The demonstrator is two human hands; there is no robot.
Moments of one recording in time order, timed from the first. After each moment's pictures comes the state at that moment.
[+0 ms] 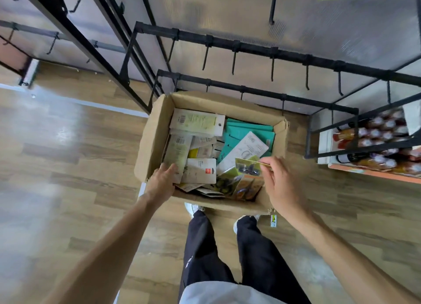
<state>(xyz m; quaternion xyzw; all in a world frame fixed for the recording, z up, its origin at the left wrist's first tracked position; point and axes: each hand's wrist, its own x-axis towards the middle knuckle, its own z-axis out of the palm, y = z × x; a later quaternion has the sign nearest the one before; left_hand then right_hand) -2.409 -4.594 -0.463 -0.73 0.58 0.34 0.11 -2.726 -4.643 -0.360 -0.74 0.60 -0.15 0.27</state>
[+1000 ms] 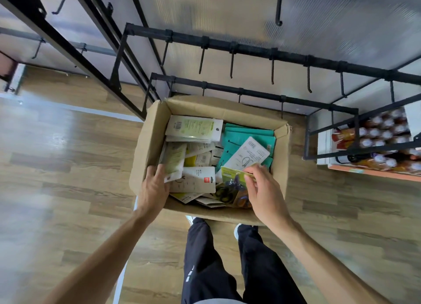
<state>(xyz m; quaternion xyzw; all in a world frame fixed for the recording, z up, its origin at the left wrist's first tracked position) -2.400 -4.602 -0.473 -0.77 0.58 0.26 -0.06 -2.693 -4.640 -0.410 -0.69 0.61 -0.15 0.35</state>
